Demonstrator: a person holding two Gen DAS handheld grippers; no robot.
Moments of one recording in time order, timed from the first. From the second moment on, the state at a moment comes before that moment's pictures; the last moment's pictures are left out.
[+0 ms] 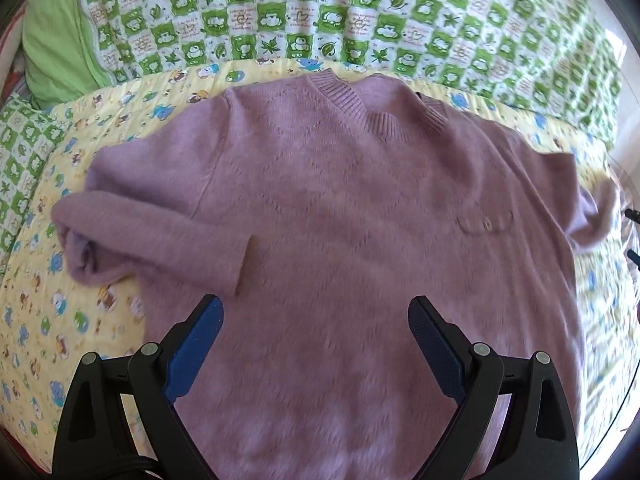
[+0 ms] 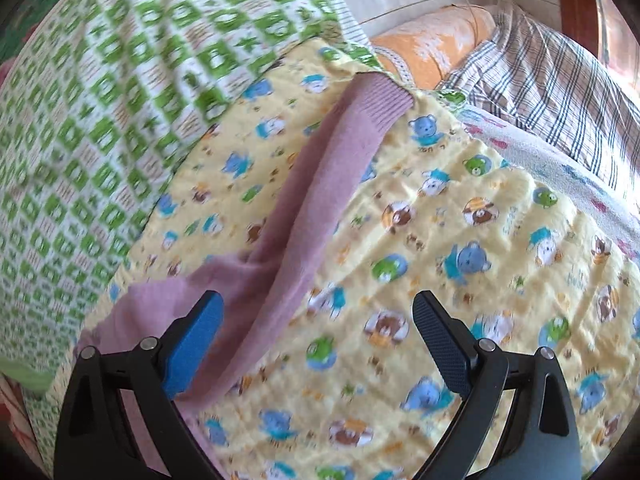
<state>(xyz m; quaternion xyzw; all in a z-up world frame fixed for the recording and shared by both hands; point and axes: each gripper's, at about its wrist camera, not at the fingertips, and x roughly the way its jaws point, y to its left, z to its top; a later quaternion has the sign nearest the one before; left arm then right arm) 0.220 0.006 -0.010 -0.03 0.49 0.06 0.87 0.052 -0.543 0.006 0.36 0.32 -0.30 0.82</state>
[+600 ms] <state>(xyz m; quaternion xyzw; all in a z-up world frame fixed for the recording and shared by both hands) 0.269 -0.002 -0.057 -0.04 0.53 0.06 0.84 0.106 -0.620 0.017 0.40 0.22 -0.24 0.86</state>
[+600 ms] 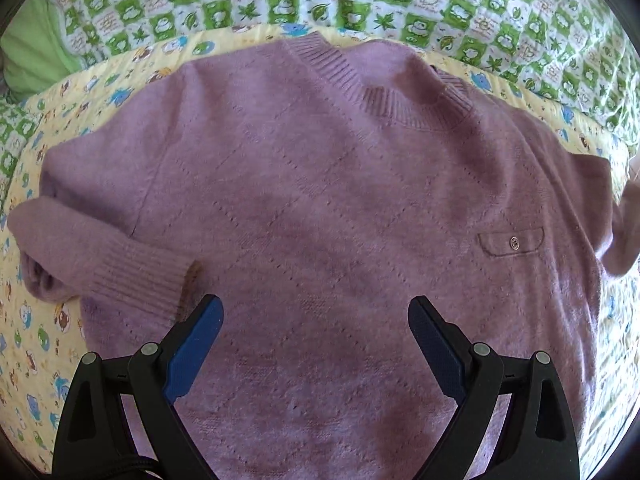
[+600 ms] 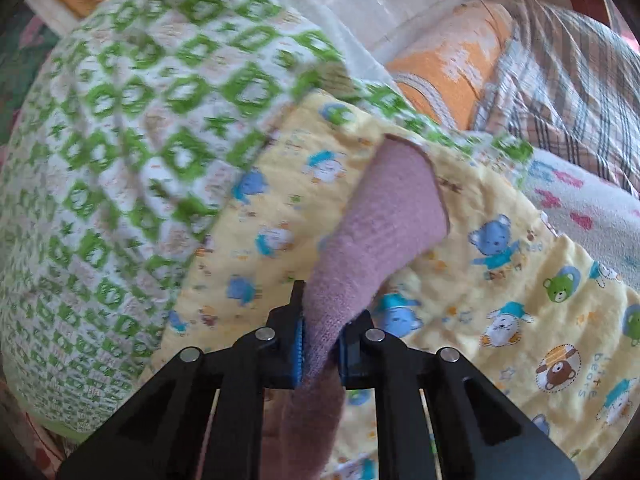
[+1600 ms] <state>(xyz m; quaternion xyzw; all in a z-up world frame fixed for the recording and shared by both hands) 0.221 0.055 -0.056 -0.20 0.56 0.00 0.81 0.209 -0.195 -0.017 0.22 0.42 0.24 0.85</state>
